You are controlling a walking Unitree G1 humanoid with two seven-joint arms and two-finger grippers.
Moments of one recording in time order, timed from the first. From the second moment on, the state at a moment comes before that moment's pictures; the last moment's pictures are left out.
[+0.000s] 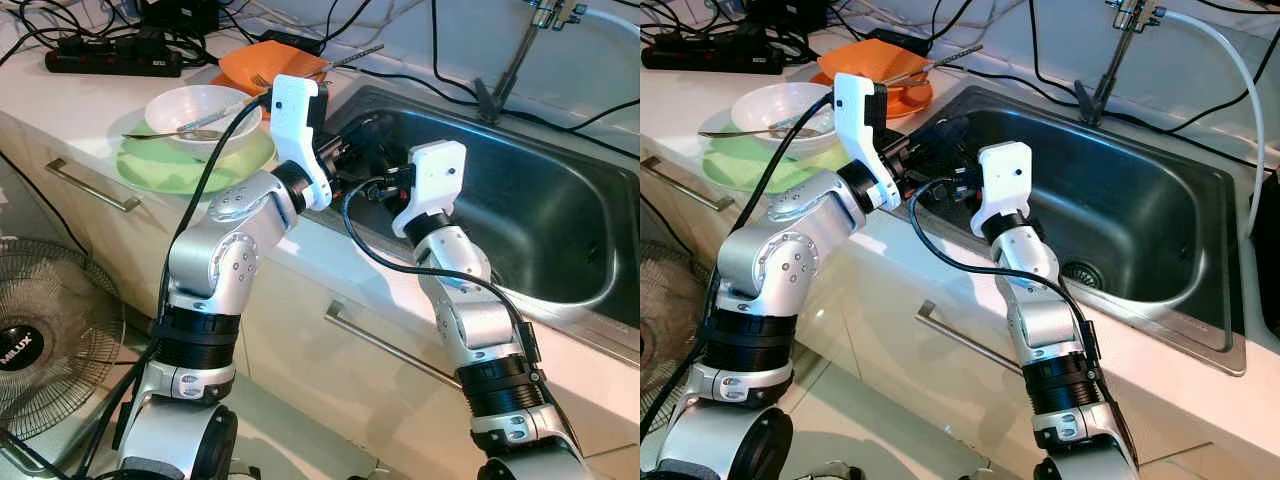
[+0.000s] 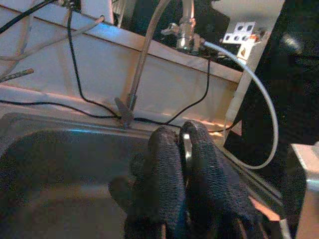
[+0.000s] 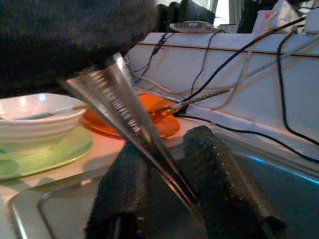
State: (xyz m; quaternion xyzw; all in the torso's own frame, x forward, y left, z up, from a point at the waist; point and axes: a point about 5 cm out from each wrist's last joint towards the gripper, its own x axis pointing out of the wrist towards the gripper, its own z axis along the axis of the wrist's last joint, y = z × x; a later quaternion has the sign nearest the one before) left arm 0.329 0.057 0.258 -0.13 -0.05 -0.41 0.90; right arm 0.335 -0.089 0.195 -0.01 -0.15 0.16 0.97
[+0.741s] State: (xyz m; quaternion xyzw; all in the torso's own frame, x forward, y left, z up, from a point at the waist) left arm 0.328 0.051 0.259 -0.13 -0.06 -0.42 0.90; right arm 0.338 -0.089 0.197 -0.01 -0.16 0.16 0.98
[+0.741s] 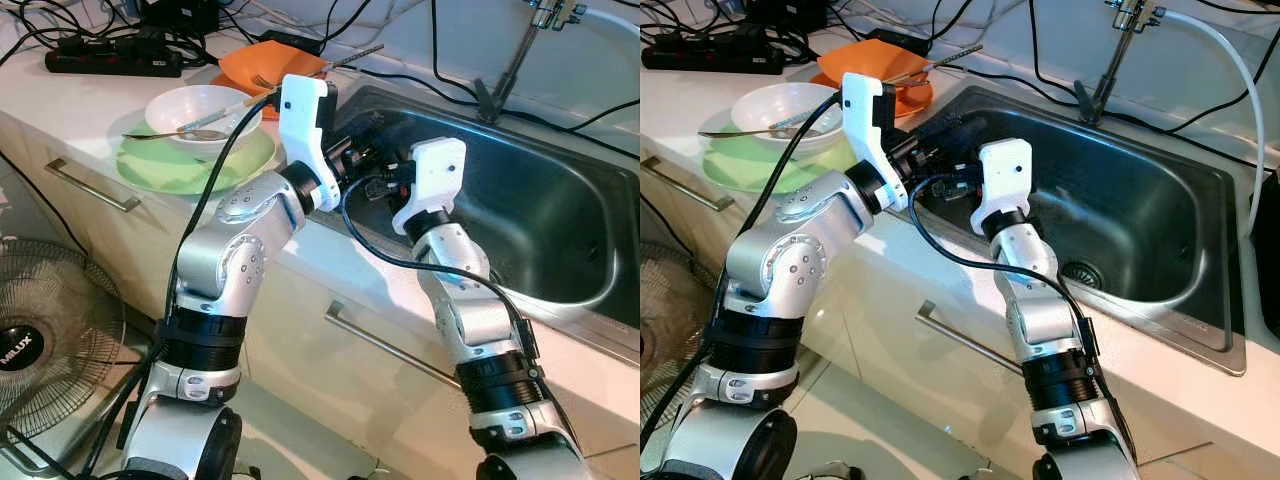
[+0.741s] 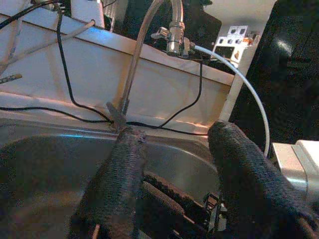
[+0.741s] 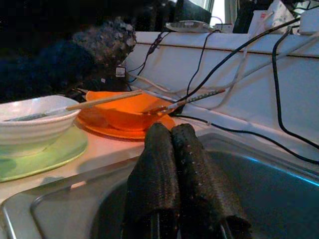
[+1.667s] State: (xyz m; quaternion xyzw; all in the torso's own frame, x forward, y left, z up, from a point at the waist) left arm 0.341 0.074 0.263 -0.08 -0.10 -0.31 0.94; right arm 0.349 -0.073 0.199 -0.04 -0.13 0.15 0.98
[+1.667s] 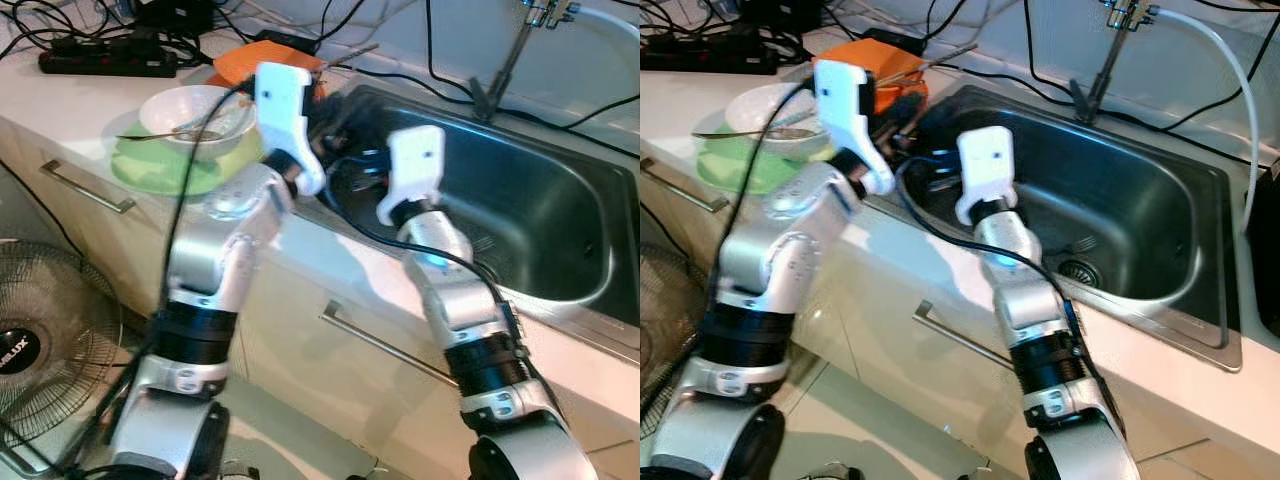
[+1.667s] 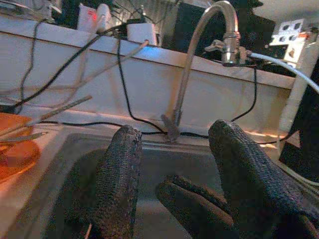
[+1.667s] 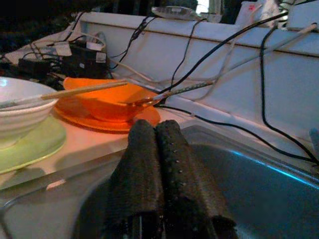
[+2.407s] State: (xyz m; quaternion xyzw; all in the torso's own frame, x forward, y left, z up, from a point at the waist) left arm 0.331 0.076 0.258 -0.08 -0.09 -0.35 0.93; right arm 0.345 -0.069 0.196 -0.03 -0.13 0.15 0.98
